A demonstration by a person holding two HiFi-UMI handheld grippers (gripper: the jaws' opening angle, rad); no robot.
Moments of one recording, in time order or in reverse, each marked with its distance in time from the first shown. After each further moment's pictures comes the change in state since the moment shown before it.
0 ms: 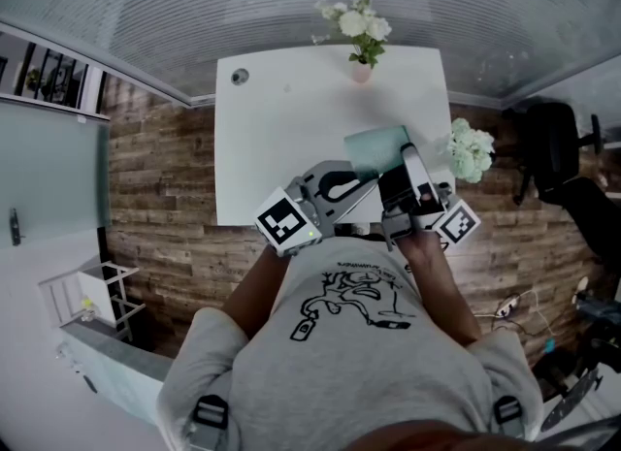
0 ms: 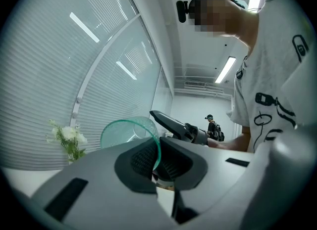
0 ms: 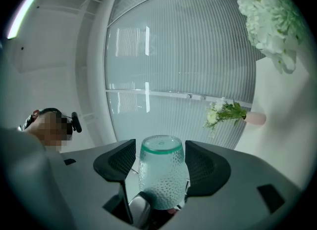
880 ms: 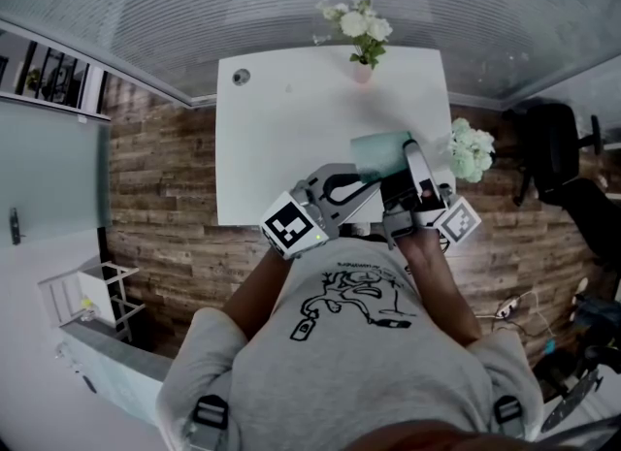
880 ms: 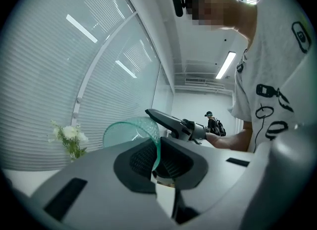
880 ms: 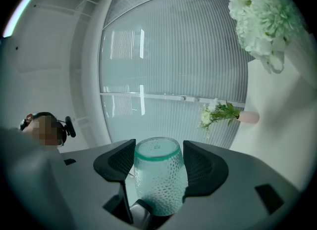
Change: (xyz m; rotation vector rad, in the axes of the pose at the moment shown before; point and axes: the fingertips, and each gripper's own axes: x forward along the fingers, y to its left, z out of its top) left arm 0.004 -0.003 -0.009 0.030 0.022 0.023; right arm -0.004 -0.013 0.005 0.032 -0.034 -0.063
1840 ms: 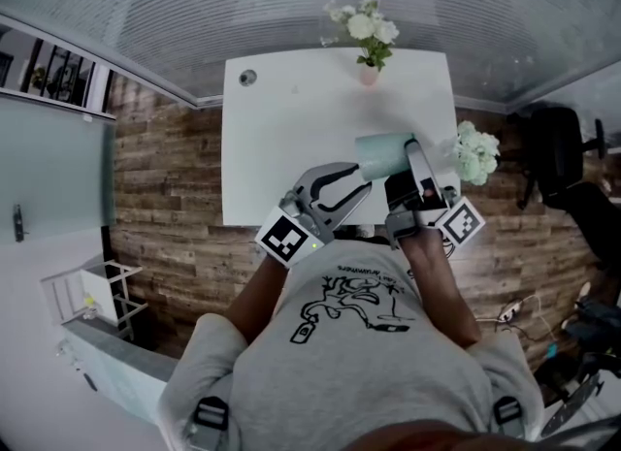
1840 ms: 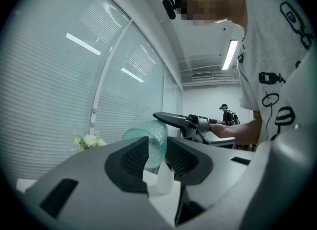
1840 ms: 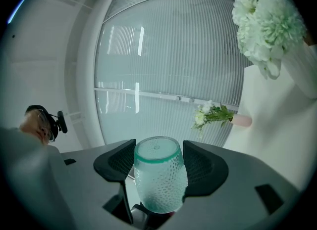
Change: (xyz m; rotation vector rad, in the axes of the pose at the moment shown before) left arm -0.031 0.015 -0.001 0.093 -0.005 0.165; right arm 0.000 -0.007 -0.004 -0.048 0.018 -0.081
